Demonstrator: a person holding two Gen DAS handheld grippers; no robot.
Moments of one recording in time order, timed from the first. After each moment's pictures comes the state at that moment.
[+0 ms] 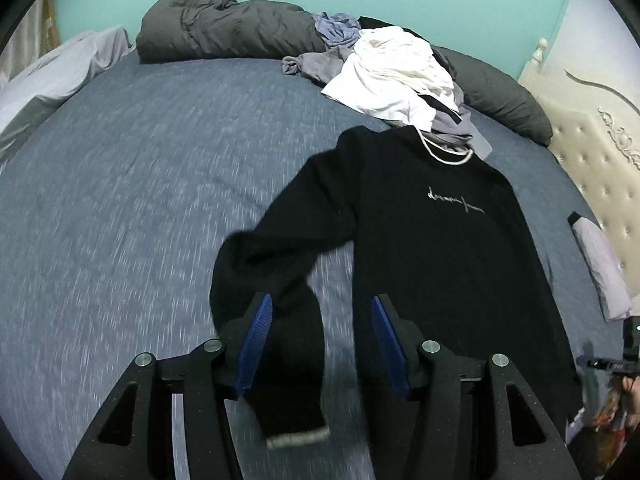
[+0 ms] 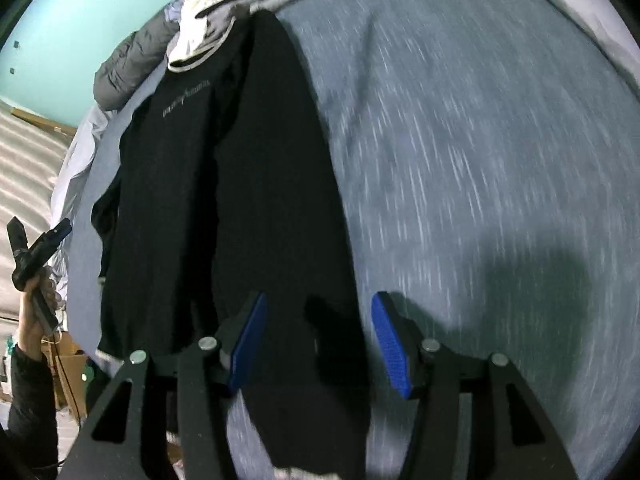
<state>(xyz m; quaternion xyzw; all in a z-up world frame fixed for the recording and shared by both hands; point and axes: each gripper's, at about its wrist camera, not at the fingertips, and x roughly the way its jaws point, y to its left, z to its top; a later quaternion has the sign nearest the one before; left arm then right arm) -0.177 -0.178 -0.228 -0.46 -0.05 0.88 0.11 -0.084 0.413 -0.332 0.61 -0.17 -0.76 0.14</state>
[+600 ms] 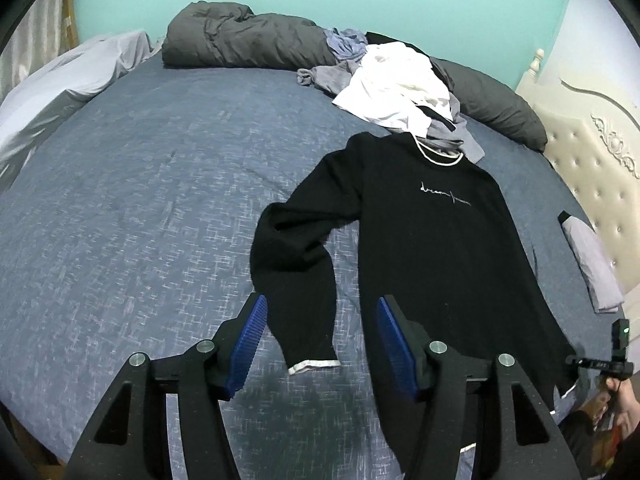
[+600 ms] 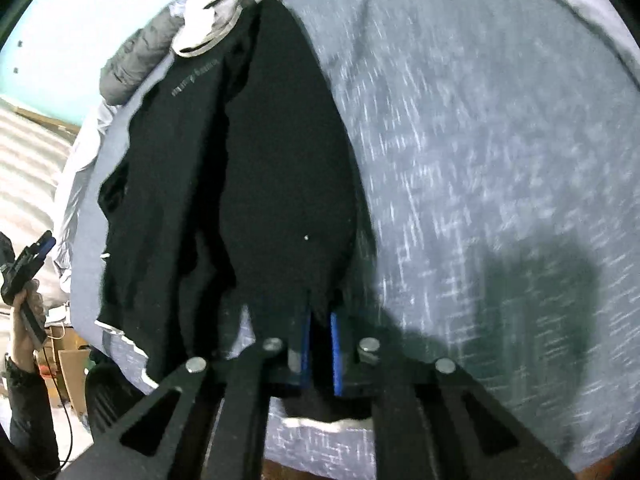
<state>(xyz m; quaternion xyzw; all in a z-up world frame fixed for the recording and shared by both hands) -0.110 -0.209 -0.189 -0.45 -0.06 0.89 0.10 -0.050 0.395 -0.317 0.58 -0.18 -0.78 0.15</state>
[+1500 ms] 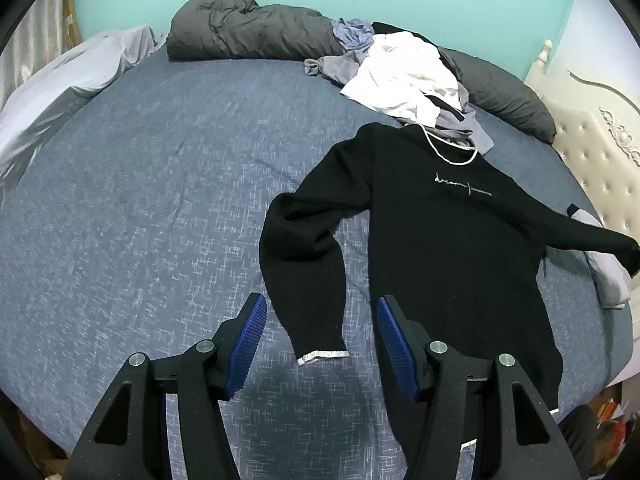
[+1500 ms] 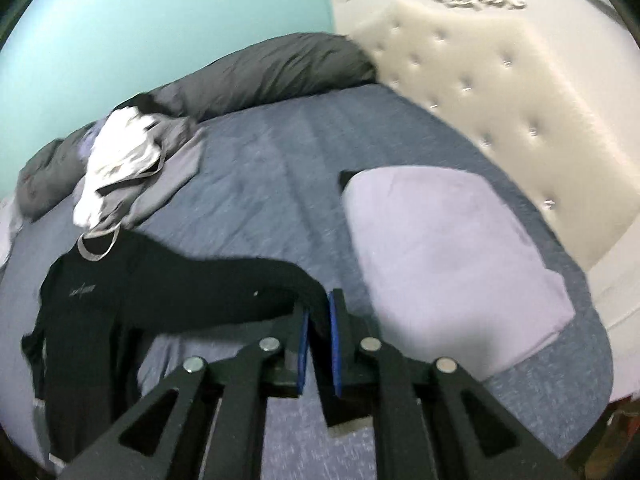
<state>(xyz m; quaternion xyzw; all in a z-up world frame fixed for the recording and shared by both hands) -0.114 -0.209 -0.198 -0.47 -0.05 0.87 0.09 -0.161 0.584 -0.156 0.42 -0.08 -0.90 -0.09</state>
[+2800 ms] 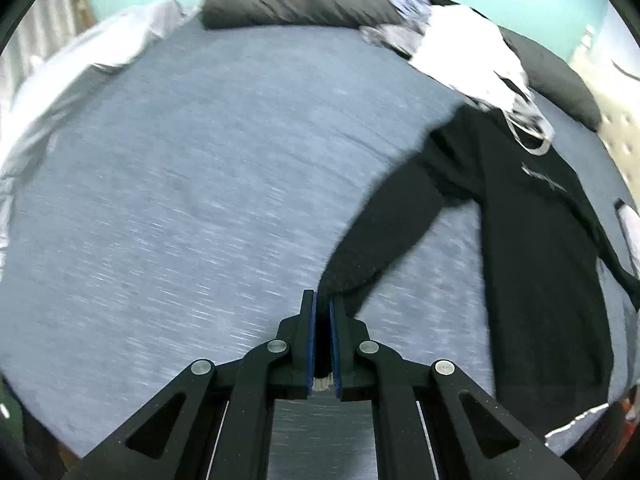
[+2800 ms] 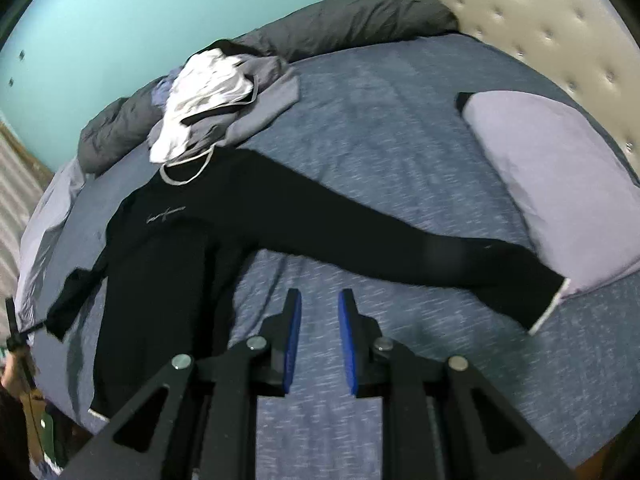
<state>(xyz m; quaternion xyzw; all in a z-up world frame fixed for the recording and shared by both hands) -0.170 -0.311 -0.230 -0.52 -0.01 0.86 0.02 -0.109 0.453 -0.211 0.48 -0.12 -0.87 0.06</state>
